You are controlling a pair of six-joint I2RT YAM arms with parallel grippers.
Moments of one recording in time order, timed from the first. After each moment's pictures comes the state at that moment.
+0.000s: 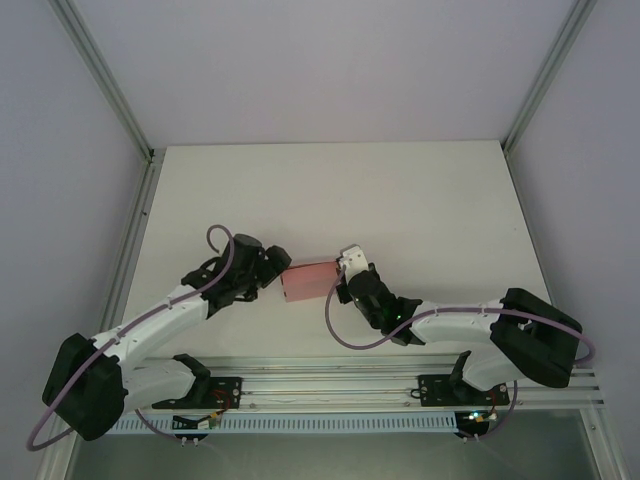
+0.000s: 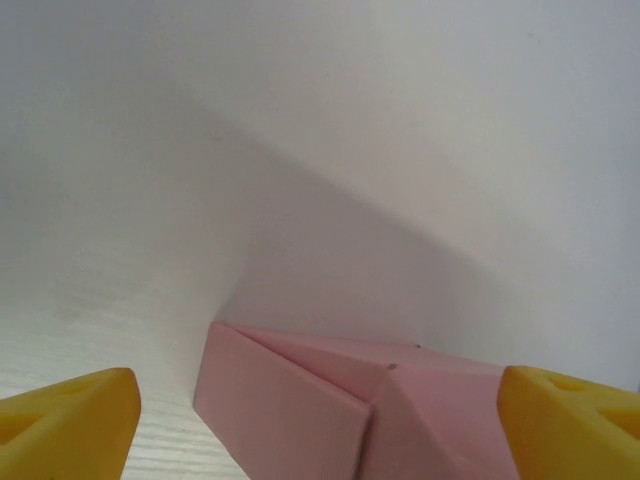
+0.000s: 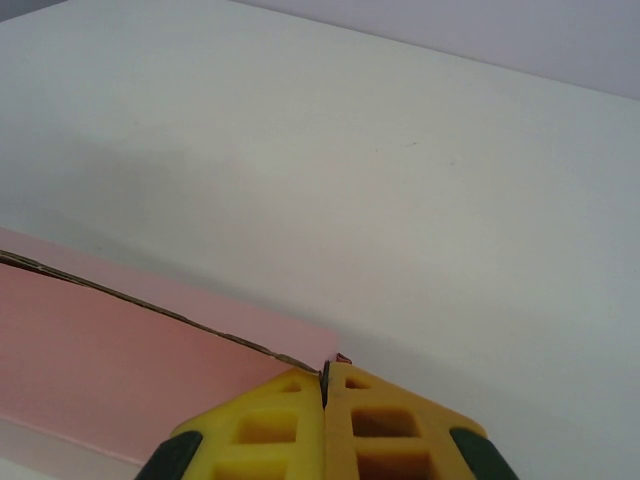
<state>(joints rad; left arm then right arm) -0.56 1.12 0.64 -0.34 -0.02 -1.17 1.06 1.39 0.50 0.45 0.57 0.14</state>
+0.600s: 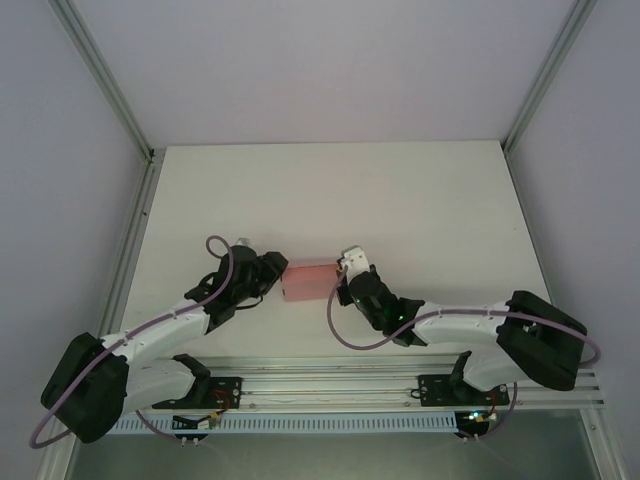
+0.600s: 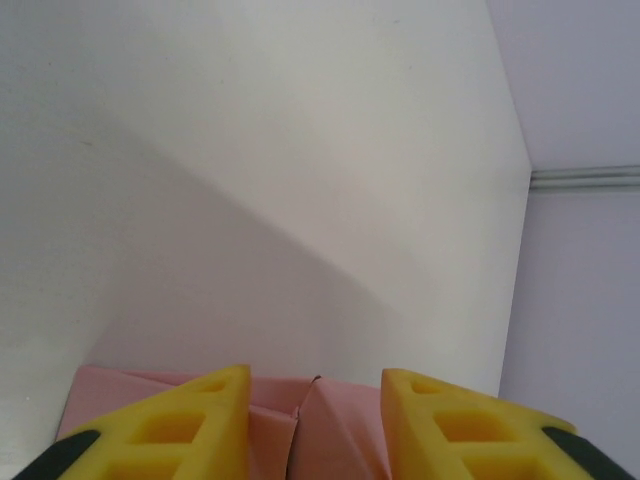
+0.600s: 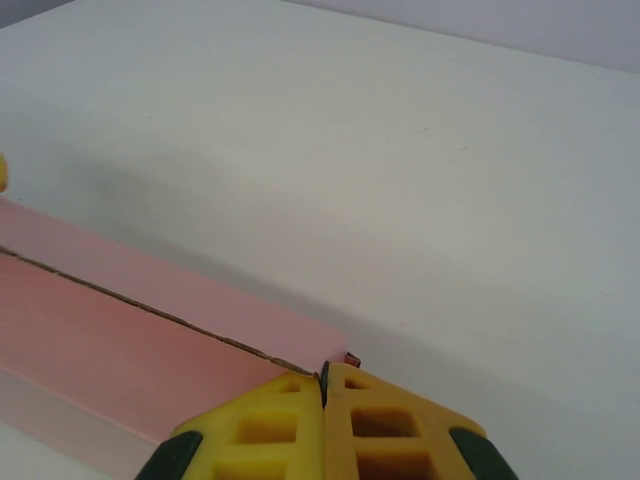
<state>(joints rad) -0.58 1.11 0.45 0.08 0.01 -1.27 1.07 1.34 0.50 0.38 0.54 0.20</state>
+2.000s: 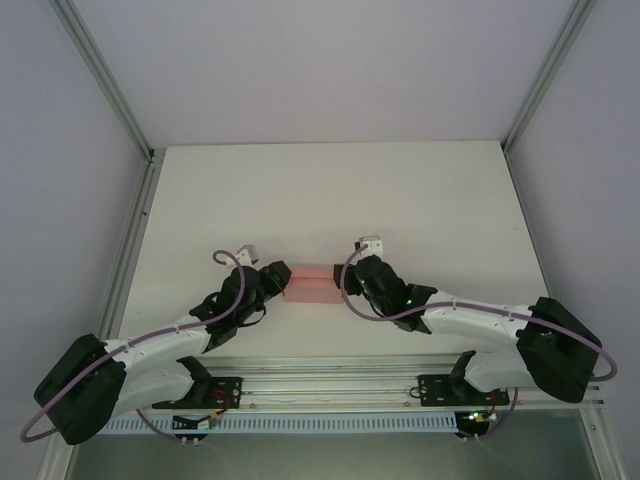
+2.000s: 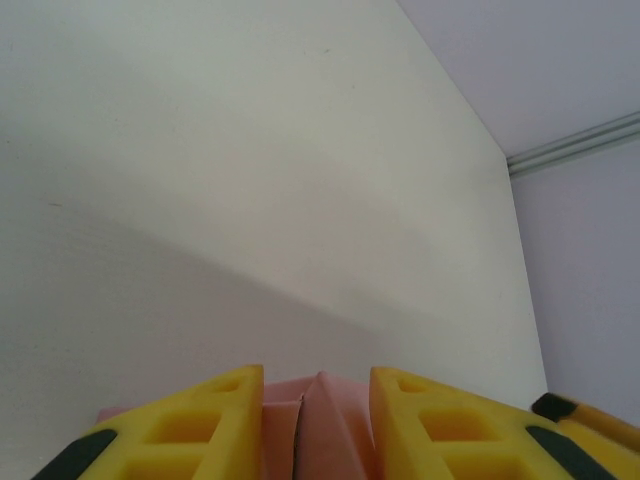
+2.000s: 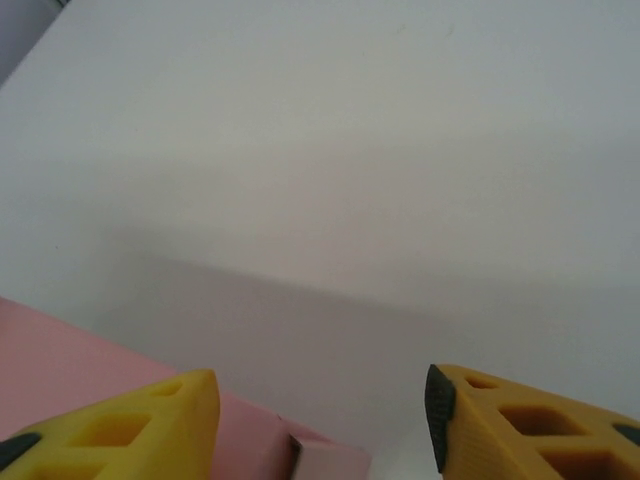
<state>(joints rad) -0.71 1.08 0.31 0.31 -0.17 -1.07 0.95 1.28 0.57 0.12 0.36 0.58</state>
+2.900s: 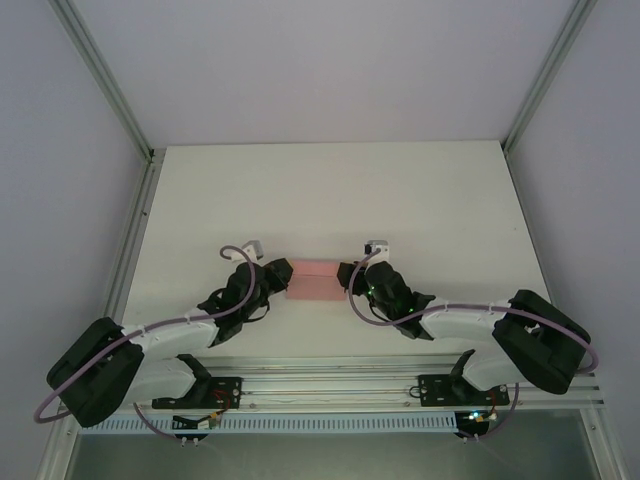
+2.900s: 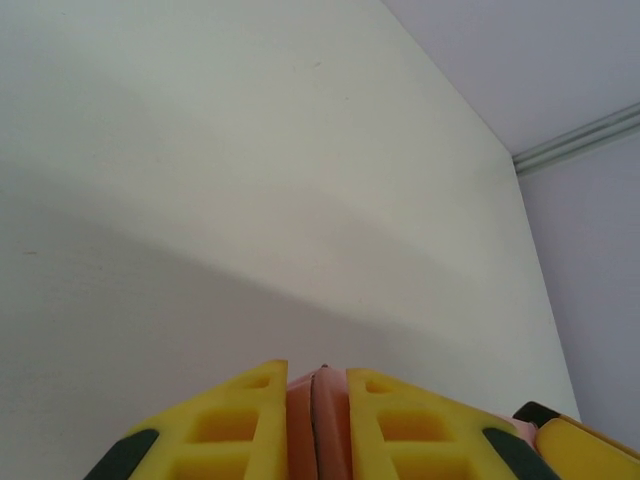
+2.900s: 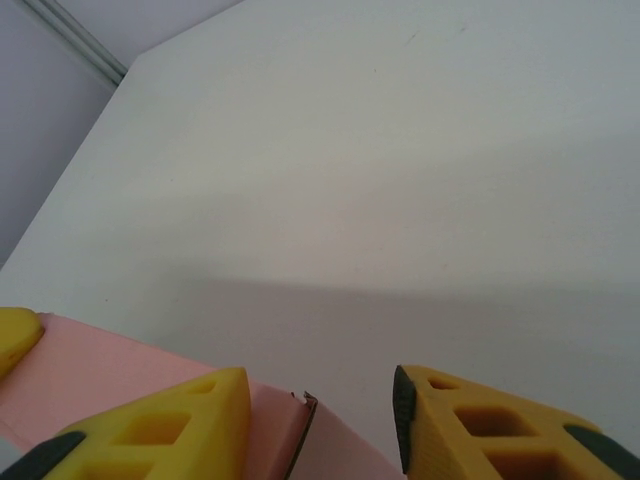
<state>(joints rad) -0.70 1.21 0.30 0.45 -0.17 -1.00 0.90 1.36 0.42 0.48 0.30 0.67</state>
